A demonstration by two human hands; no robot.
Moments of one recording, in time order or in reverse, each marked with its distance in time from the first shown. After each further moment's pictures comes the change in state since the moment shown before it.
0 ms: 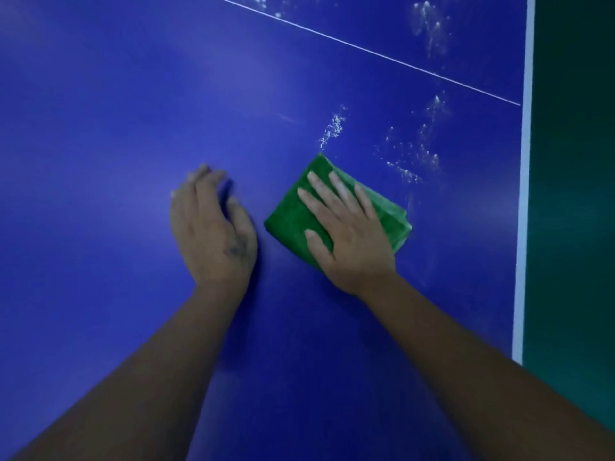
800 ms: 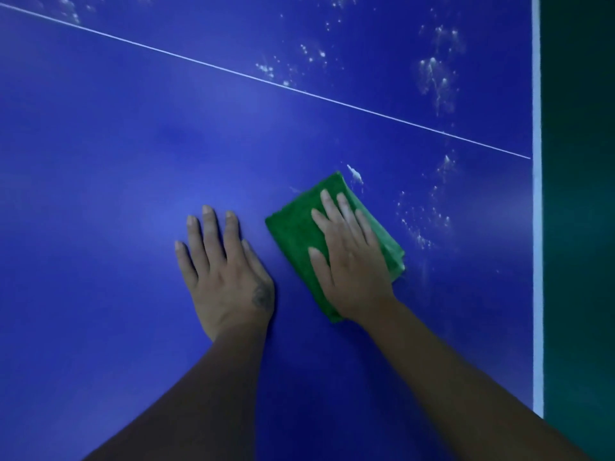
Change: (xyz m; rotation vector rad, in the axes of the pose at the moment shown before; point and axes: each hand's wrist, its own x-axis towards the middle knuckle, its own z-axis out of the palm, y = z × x) left_hand 0.050 0.005 0.035 0.331 -0.072 -0.040; right_hand 0.085 0.003 -0.007 -0.011 -0.004 0.119
